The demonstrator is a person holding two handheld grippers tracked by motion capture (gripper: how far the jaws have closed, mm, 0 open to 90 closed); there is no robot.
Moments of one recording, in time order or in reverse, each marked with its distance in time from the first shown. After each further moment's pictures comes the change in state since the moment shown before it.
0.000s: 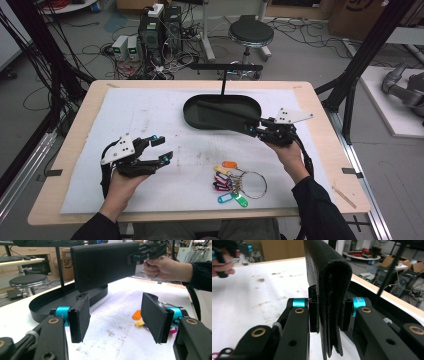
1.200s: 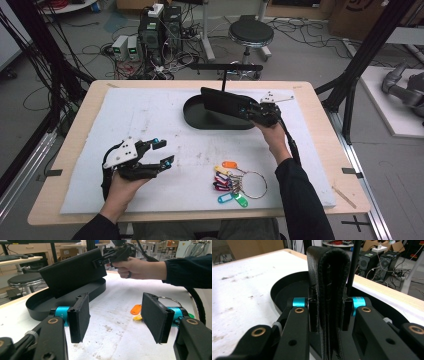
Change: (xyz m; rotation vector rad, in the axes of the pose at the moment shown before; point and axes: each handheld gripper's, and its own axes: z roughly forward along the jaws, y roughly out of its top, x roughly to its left) left arm -0.006 -0.004 0.002 0.022 -0.009 0.025; right arm -0.062 -0.012 0.070 0.064 -0.128 0.128
